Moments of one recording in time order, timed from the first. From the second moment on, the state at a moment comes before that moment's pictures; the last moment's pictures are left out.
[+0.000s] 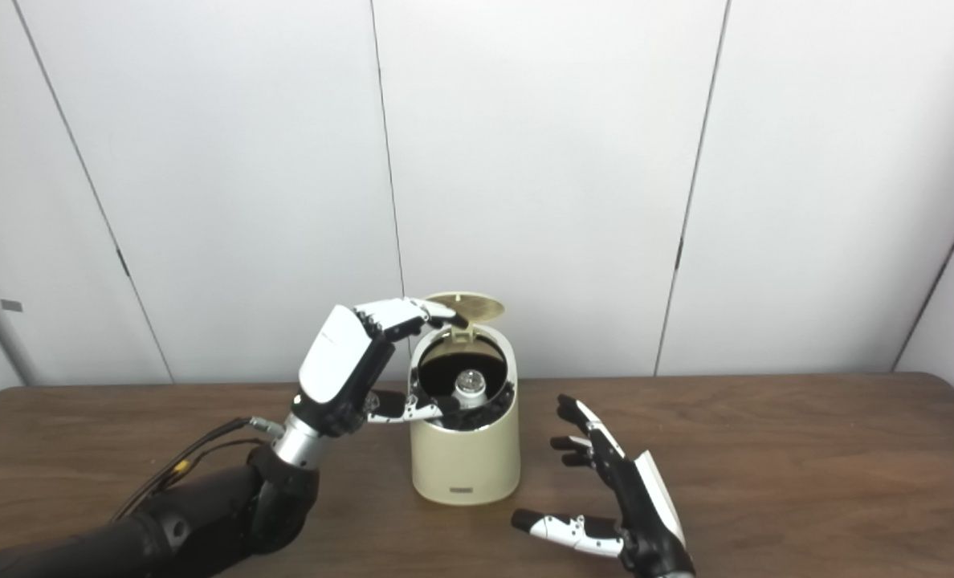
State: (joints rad) left arm -0.98 0.45 -1.23 0.61 0.28 -0.47 1.13; right arm -0.20 -0.11 0.06 0.03 -0.27 -0.16 -0.03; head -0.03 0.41
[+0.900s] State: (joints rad) left arm -0.48 0.50 -0.29 0.10 -0.31 -0.25 0.07; right arm -0.21 -0.16 0.06 0.08 -0.24 -0.17 -0.02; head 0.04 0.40
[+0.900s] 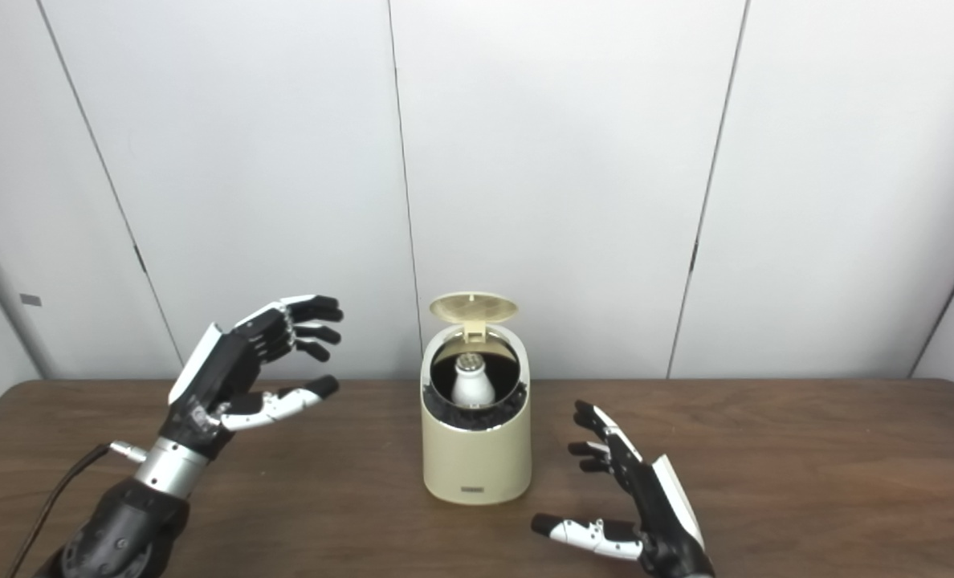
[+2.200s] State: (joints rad) left arm -0.27 0.25 -0.04 0.15 -0.08 -0.06 -0.16; right arm -0.72 -0.39 0.16 0.07 -0.42 0.01 0.25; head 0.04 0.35
